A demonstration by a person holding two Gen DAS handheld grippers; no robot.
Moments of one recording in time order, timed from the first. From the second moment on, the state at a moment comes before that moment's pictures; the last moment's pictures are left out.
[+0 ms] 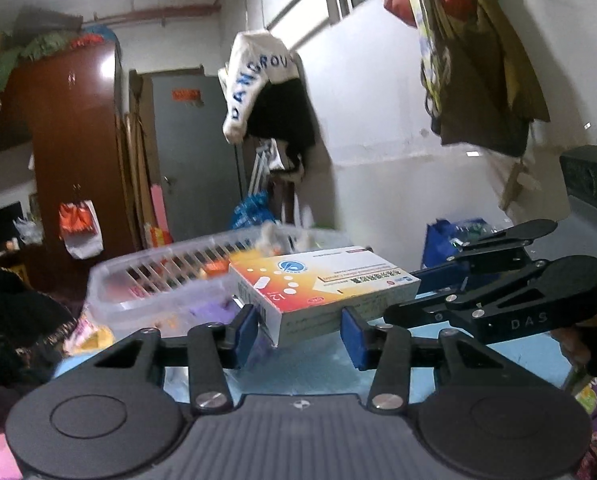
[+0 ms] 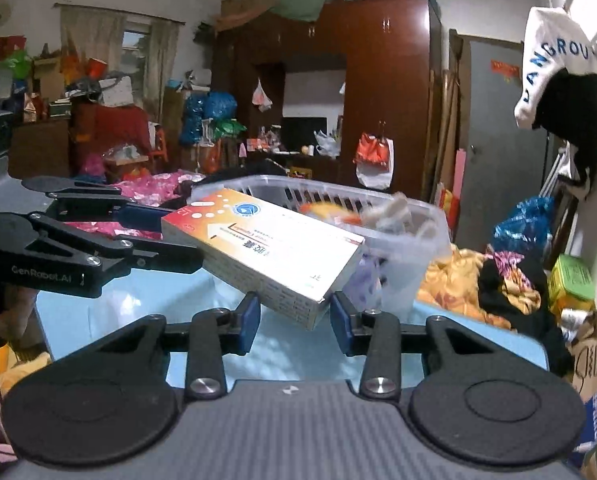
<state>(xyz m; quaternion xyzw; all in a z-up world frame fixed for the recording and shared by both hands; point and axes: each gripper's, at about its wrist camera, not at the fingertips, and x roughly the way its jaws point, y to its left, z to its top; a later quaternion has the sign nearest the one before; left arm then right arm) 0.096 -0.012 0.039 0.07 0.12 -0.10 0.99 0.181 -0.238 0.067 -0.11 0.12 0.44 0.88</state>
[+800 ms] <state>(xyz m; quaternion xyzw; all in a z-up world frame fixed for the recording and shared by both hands) 0.224 0.064 0.087 0.05 0.17 -0.02 0.98 0.272 -0.133 0.093 -0.17 0.17 0.40 0.88</state>
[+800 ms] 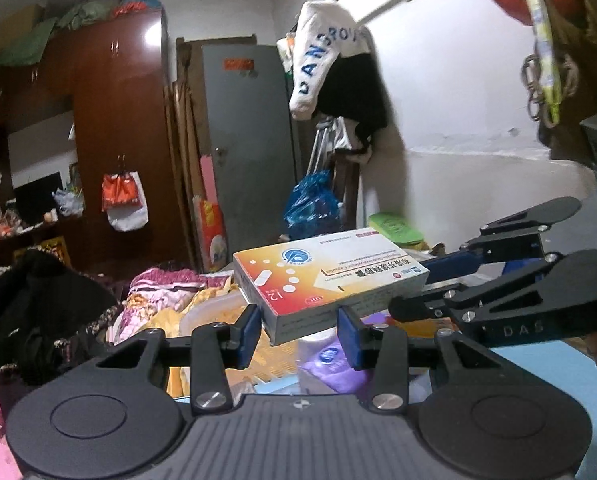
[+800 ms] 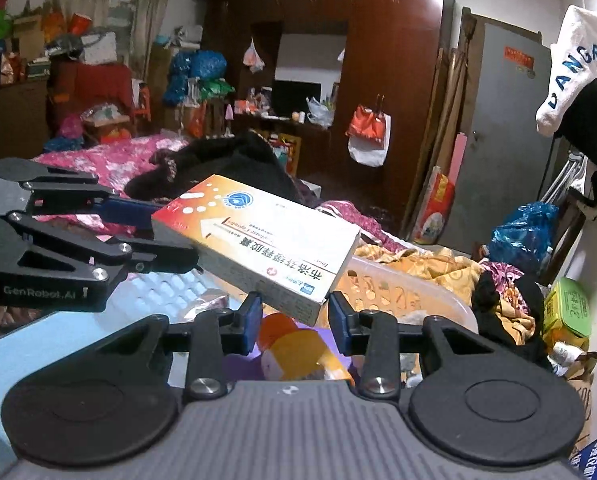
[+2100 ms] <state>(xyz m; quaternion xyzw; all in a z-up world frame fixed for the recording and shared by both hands) 0.056 0.099 -0.051 0.01 0.18 0.00 0.98 0.064 -0.274 -0.029 -0.02 0.17 0.39 0.91</state>
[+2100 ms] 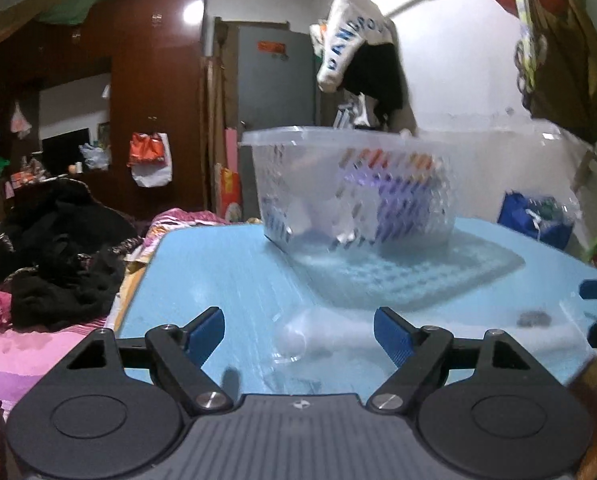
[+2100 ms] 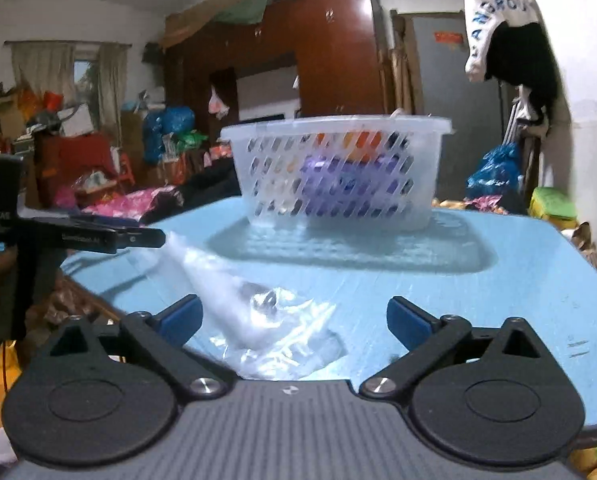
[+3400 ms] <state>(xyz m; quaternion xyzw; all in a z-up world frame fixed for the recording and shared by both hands) 0.044 0.074 -0.043 0.02 0.13 -0.04 0.99 0.062 -0.291 -0.027 -0.06 0.09 0.42 0.90</state>
